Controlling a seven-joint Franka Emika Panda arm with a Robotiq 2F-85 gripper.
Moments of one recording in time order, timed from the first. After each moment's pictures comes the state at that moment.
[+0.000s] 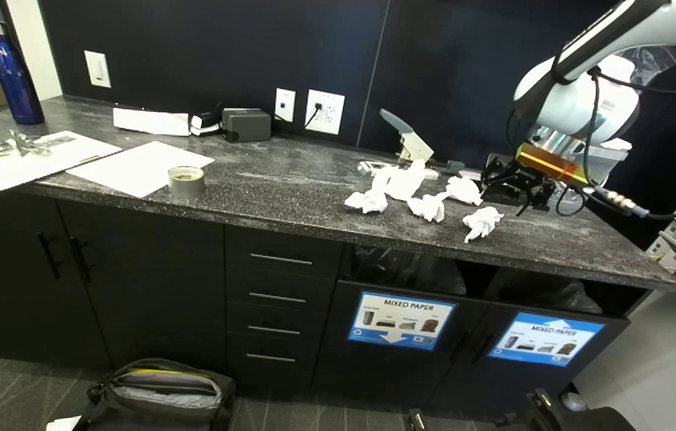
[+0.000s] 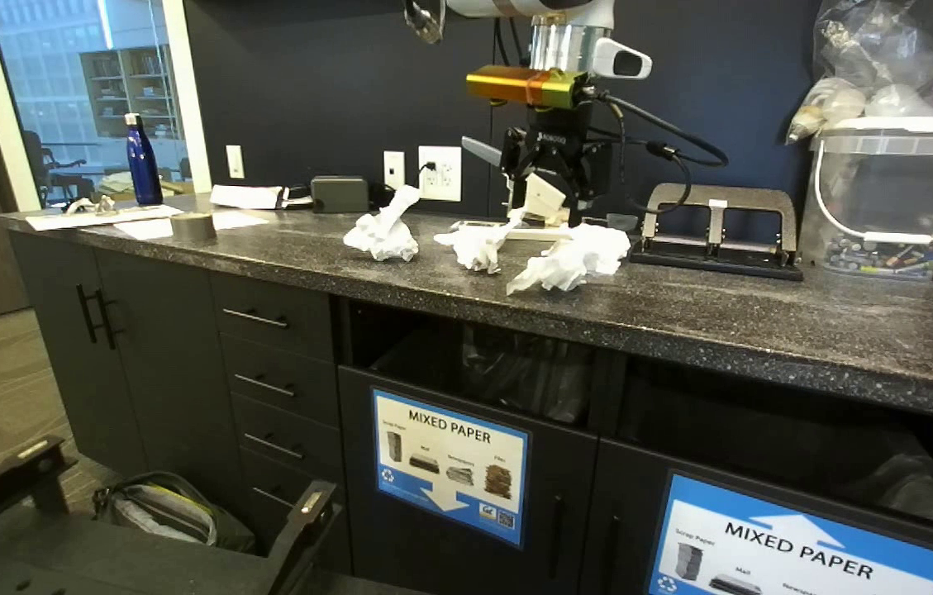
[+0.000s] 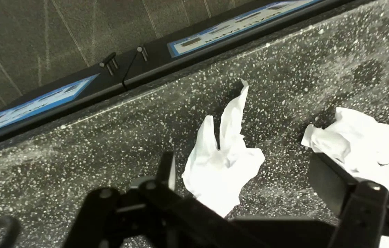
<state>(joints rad) -0.25 0.35 -0.12 -1.98 0.20 2.45 0.06</state>
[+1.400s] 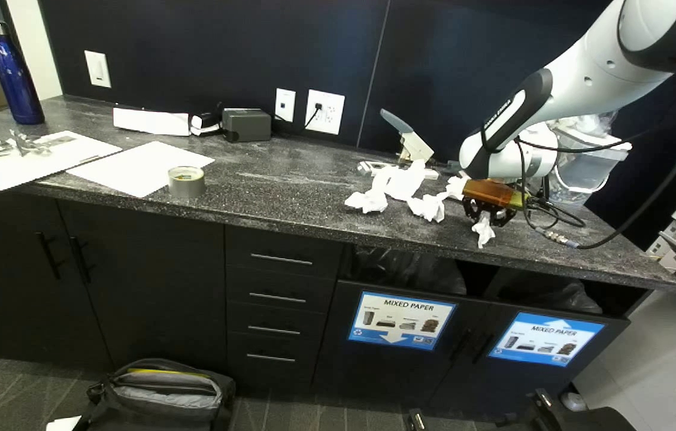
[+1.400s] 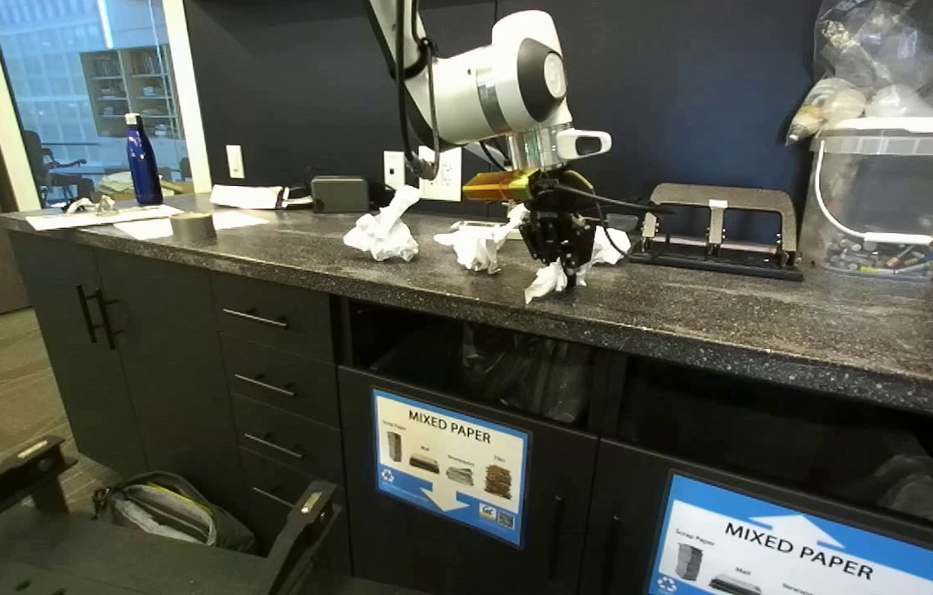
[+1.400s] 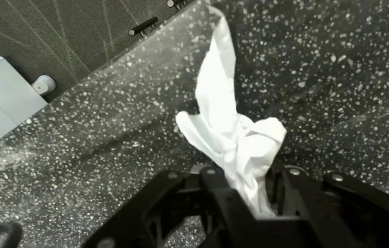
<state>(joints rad) 0.00 0.69 -0.34 -1.76 -0.04 2.56 0.53</state>
